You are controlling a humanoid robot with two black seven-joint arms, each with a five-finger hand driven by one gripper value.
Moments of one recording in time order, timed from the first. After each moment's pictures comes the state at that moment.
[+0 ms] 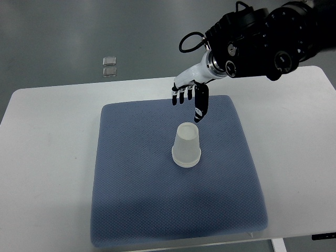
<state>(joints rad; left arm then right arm) -0.04 0.00 0.04 -0.33 0.05 0.06 0.09 2.19 -0.04 -1.08 1.34 -0.17 0.20 0.09</state>
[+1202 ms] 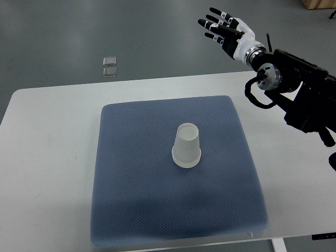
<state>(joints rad) -0.04 0.00 0.04 -0.33 0.05 0.06 0.09 1.08 -0.19 0.46 0.63 0.12 -0.01 0.19</state>
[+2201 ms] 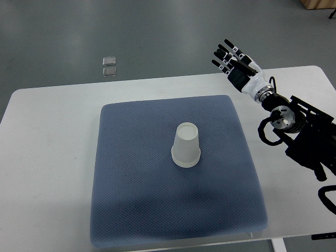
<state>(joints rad) -0.03 0.00 0.04 -0.33 0.05 0.07 0.09 0.87 -0.12 0.62 0.46 0.13 0.39 0.27</state>
